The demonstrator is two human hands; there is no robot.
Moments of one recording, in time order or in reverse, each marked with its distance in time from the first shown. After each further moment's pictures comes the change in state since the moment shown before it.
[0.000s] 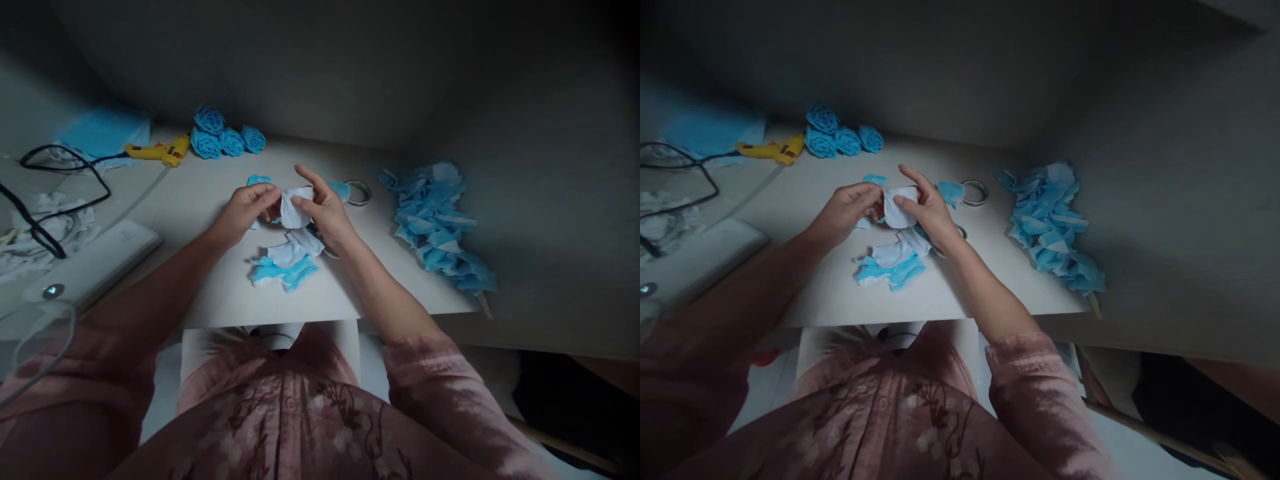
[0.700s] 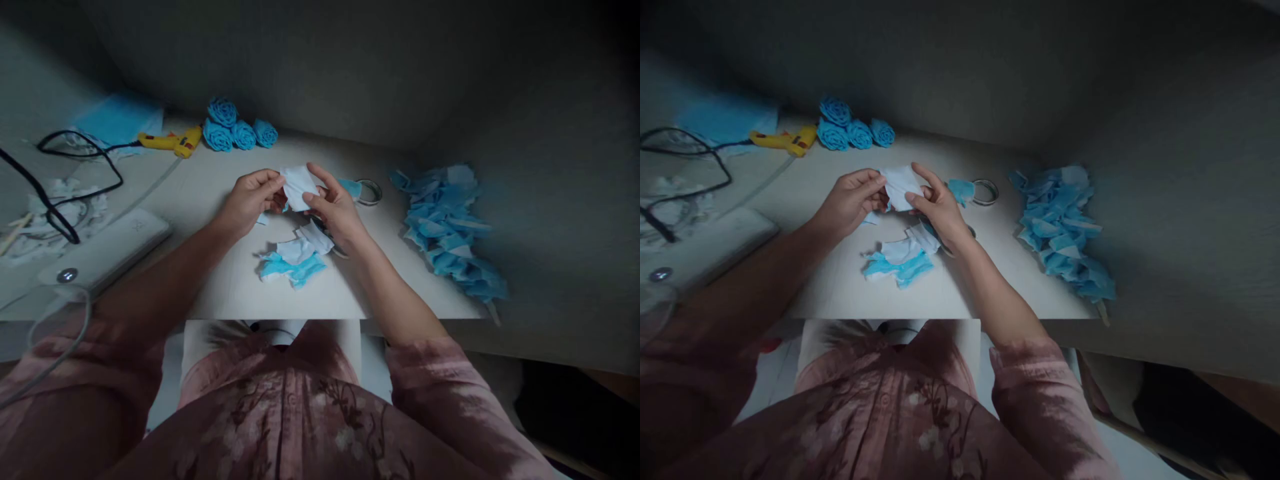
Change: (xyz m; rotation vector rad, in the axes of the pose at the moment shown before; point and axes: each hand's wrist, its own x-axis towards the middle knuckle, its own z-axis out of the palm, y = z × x) left_hand 0.005 0.001 -0.002 -0.191 0.075 -0.059; right_hand 0.003 0.011 -0.005 0.076 -0.082 0.020
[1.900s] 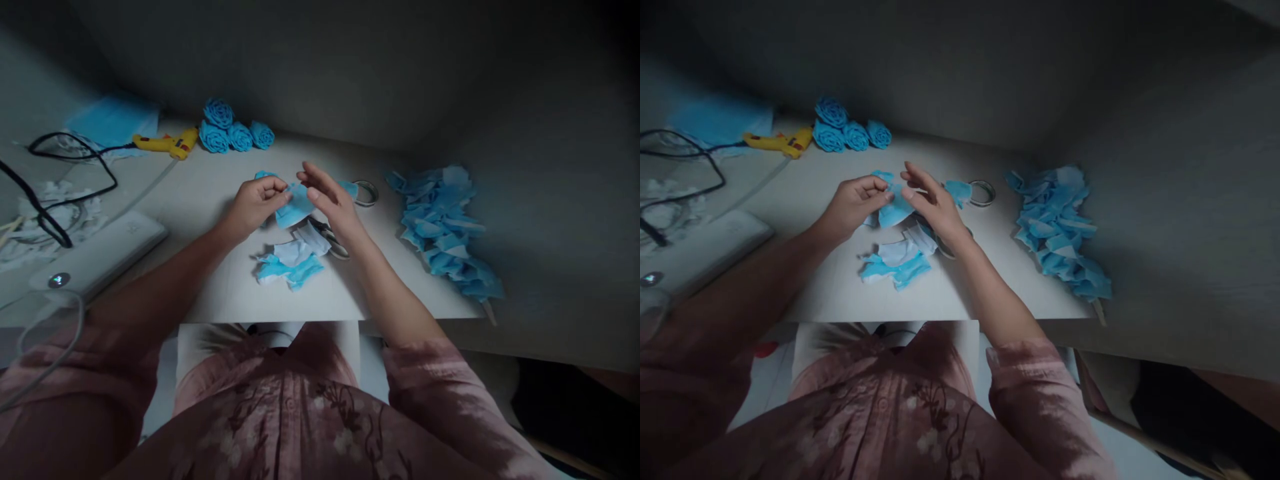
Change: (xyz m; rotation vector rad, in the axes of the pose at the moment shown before) left_hand -0.005 0.001 0.006 0.264 -0.015 0.107; right_hand -0.007 -0.026 0.000 -0.190 0.001 -0.175
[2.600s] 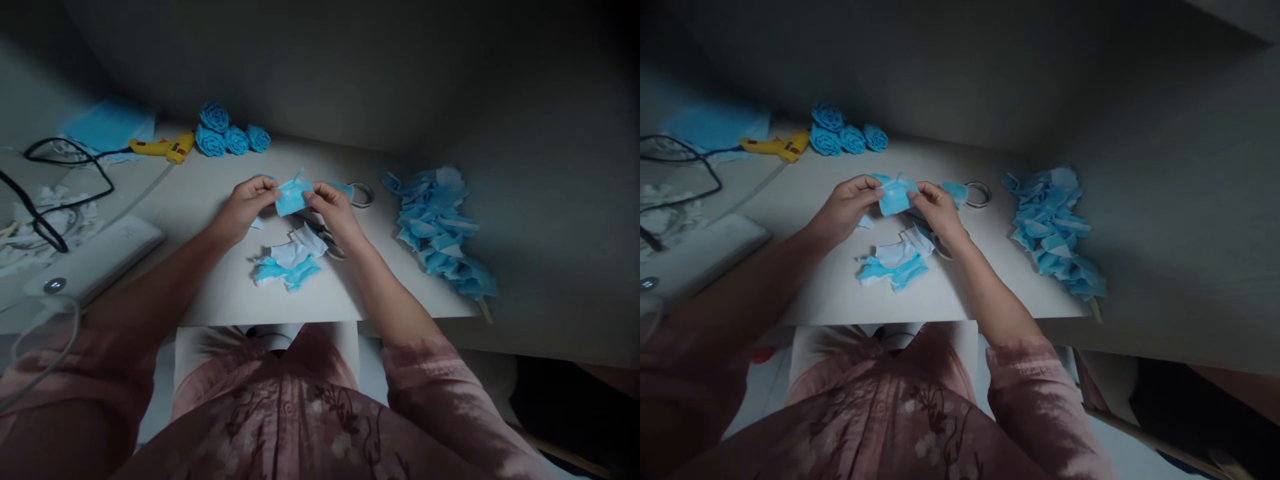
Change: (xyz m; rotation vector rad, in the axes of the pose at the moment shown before) left_hand 0.005 -0.007 -0.006 -0.160 0.030 -0.075; right_hand 0.006 0.018 -0.005 0.001 0.114 0.109
